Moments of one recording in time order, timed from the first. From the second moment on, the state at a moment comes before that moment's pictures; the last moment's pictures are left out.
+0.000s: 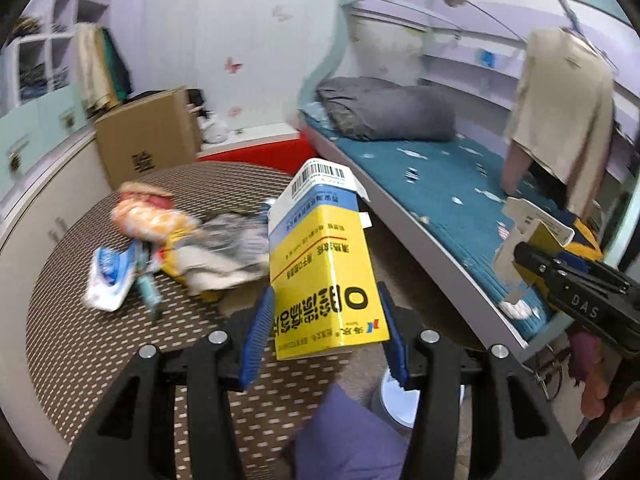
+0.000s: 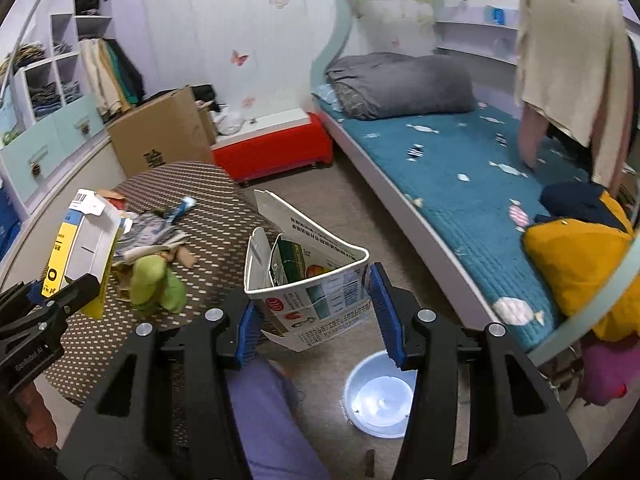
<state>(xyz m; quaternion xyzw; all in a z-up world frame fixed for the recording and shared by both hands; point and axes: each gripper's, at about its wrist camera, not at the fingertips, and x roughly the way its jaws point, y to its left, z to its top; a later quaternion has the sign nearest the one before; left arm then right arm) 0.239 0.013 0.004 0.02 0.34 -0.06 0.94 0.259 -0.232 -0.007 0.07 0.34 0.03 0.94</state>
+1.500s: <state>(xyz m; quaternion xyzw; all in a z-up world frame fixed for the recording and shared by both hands) 0.318 -0.179 -0.191 0.14 0.54 -0.20 0.80 0.252 -0.366 -0.197 0.17 0.56 -0.14 0.80</state>
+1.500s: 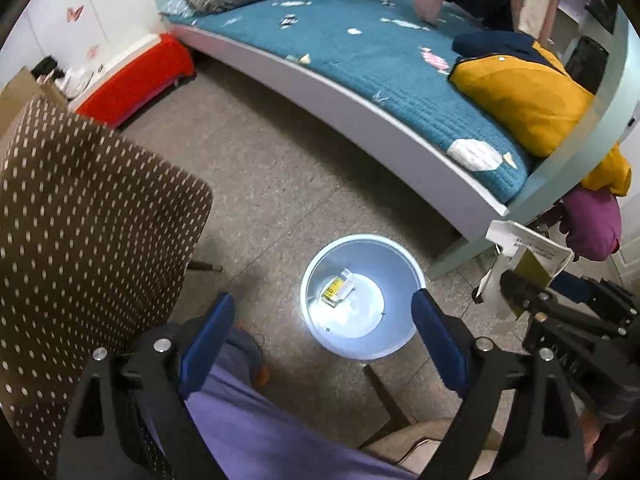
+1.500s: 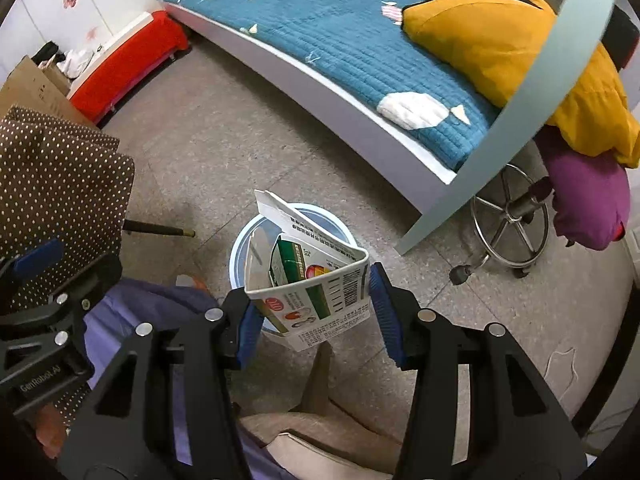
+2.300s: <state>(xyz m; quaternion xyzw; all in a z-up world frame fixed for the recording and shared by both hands) 0.325 -0.131 -0.180 0.11 0.54 -0.16 0.82 0.278 -0.332 -0.201 0.13 0.58 -0.13 0.80</state>
